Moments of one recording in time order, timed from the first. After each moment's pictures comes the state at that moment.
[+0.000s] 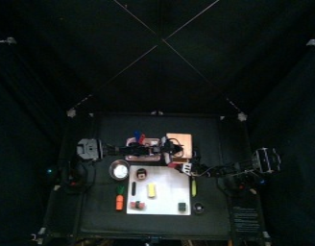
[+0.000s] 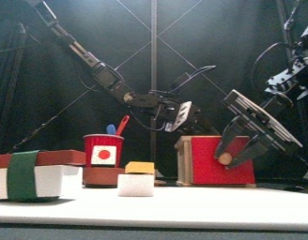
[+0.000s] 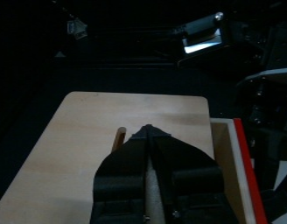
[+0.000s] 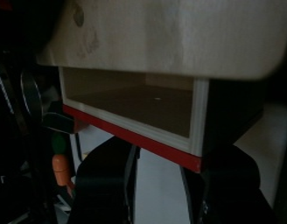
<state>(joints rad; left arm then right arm) 0.26 0.48 0.20 0.12 -0.41 0.01 0.05 -0.16 1.07 1.06 -0.36 0.56</state>
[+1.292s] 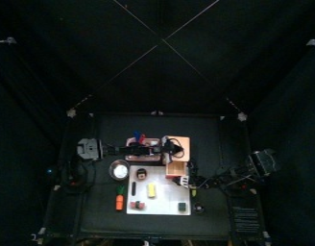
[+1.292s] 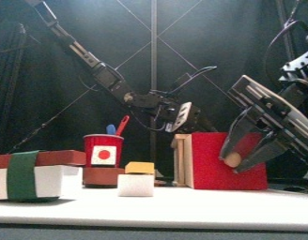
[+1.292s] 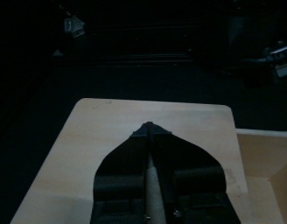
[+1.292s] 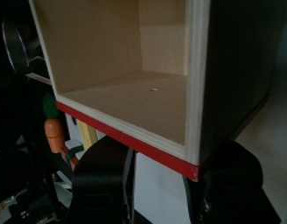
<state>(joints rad) 0.27 0.49 0.20 0.13 -0.38 0.01 0.31 -0.07 1.00 1.26 -0.41 0.56</state>
